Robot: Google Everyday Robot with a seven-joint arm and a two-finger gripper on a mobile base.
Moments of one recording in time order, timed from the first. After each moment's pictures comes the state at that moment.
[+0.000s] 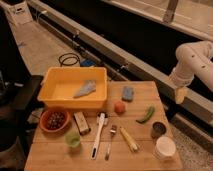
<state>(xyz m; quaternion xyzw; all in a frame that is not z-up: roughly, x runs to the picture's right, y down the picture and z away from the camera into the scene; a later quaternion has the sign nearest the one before) 0.373 0.020 0.745 -0.30 0.02 -0.05 0.95</state>
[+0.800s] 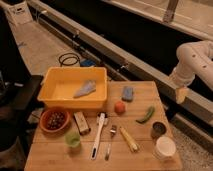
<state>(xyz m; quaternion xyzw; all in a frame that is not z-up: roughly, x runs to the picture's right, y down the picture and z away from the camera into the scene) 0.373 0.011 0.736 -0.28 0.03 -0.08 0.96</state>
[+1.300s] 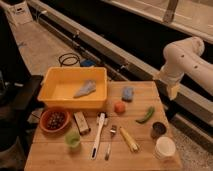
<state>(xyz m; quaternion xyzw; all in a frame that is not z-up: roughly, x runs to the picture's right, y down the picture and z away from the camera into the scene) 0.284 0.004 0.716 -0.25 -0.03 -0.25 0.93</state>
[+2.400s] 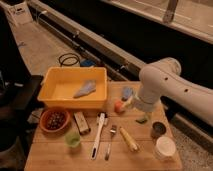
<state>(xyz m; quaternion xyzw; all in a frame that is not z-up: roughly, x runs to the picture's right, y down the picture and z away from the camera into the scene) 0.143 0.117 0.629 -0.25 -0.22 -0.46 0.82</state>
